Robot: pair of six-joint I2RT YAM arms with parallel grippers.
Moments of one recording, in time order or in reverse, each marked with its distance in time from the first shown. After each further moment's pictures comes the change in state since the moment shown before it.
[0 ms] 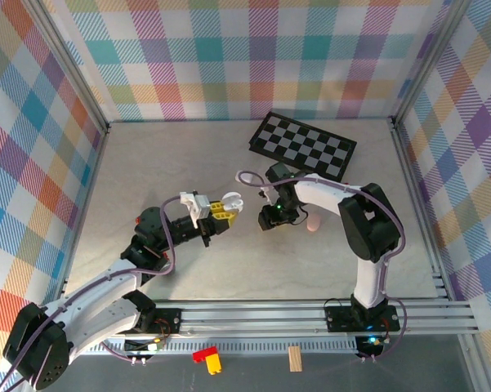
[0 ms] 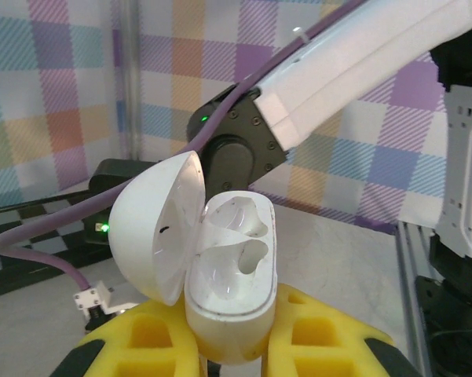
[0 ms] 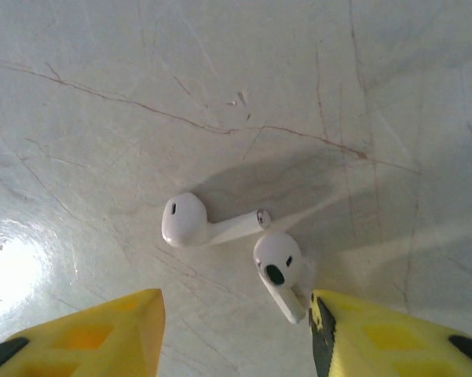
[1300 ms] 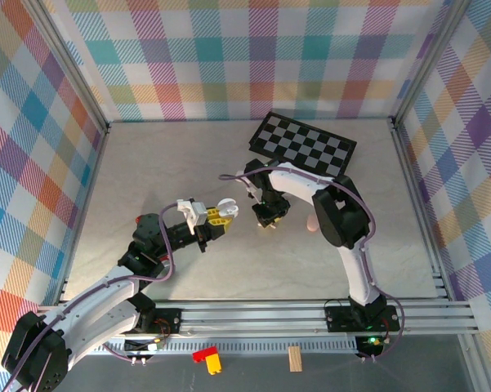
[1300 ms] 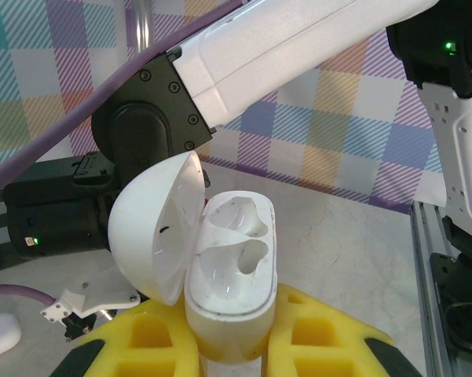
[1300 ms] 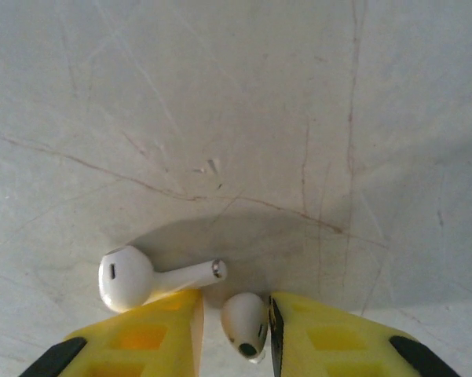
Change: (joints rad) left arm 0.015 -0.056 -0.070 -0.032 -0.007 0.039; right arm 0.069 0.264 0.368 -0.336 0.209 -0.074
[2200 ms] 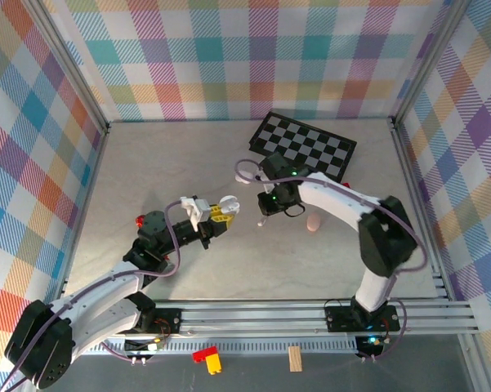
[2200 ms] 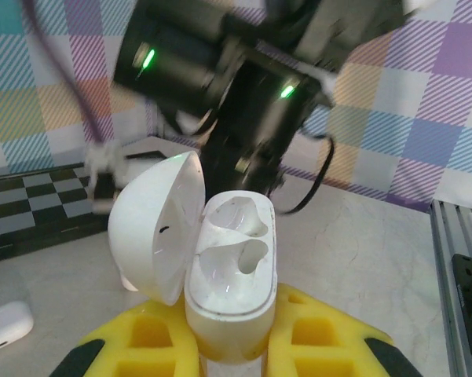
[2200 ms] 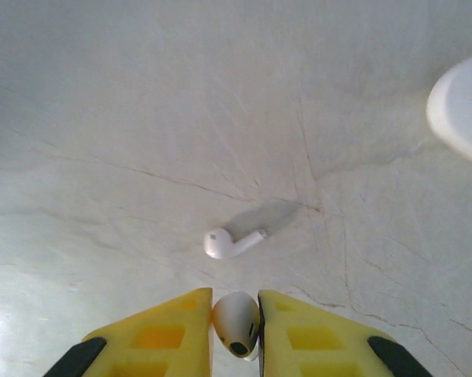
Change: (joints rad) left arm 0.000 0.091 0.001 0.064 -0.038 0.000; right arm -0.014 -0.466 -0.359 0.410 -0.044 0.166
